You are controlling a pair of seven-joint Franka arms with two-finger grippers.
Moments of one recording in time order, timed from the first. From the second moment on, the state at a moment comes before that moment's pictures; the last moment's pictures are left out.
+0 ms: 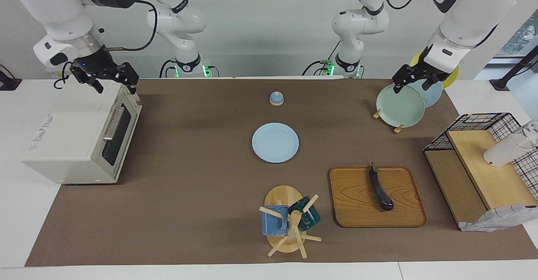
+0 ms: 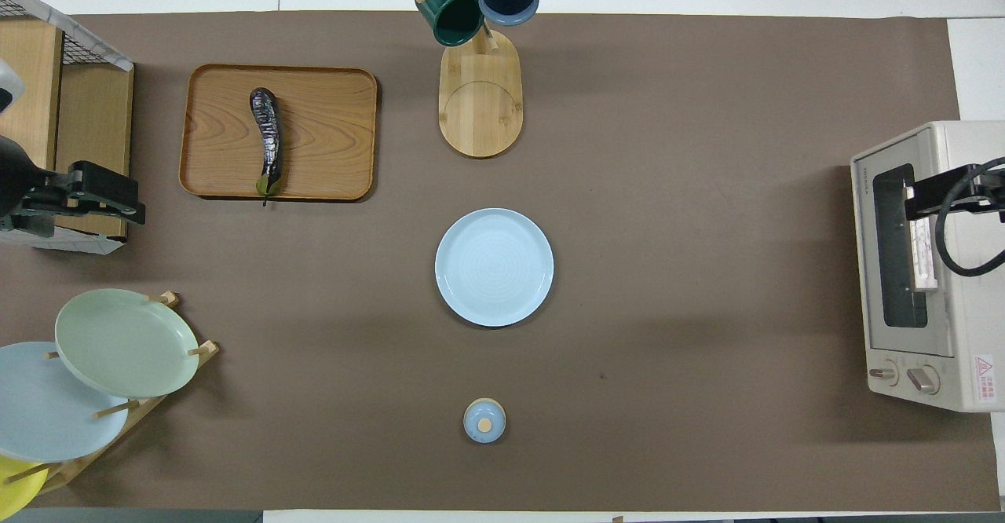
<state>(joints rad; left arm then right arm) -0.01 0.01 -0.09 -1.55 -0.03 1.46 -0.14 -0.03 -0.01 -0.05 -1.60 -0.02 1.52 -0.03</state>
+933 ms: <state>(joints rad) -0.02 0.04 -0.09 -1.55 -0.03 1.55 -0.14 -0.03 -0.01 -0.06 -1.60 -0.02 1.52 -0.07</state>
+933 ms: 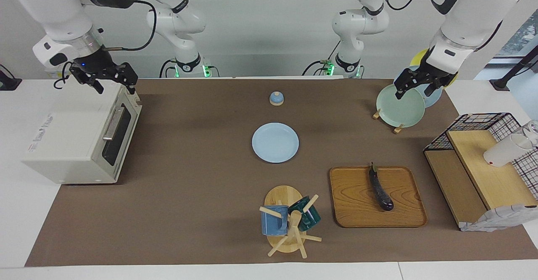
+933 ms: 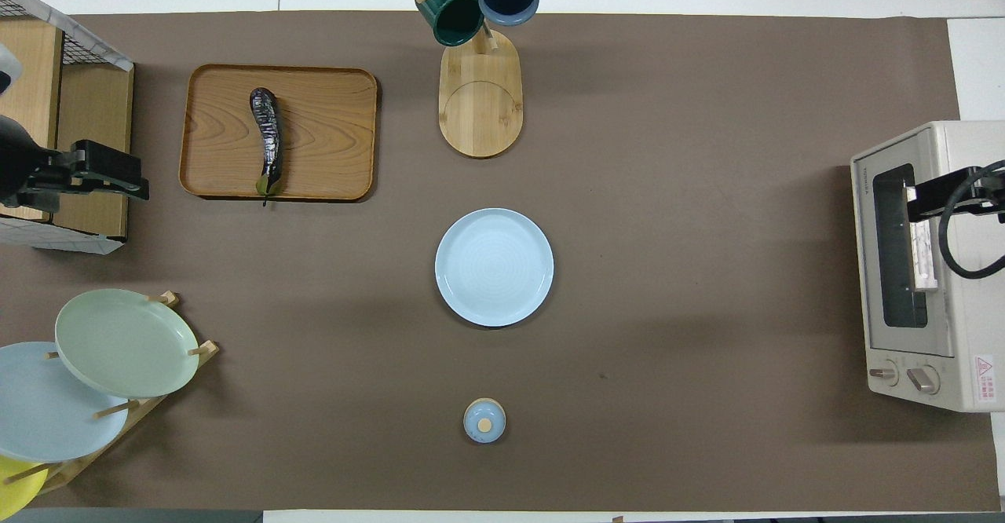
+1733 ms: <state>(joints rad) -0.03 0.63 -0.09 -1.26 -0.03 1.85 -0.10 -0.08 -0.12 -0.07 -2.01 -0.09 1.87 0.10</state>
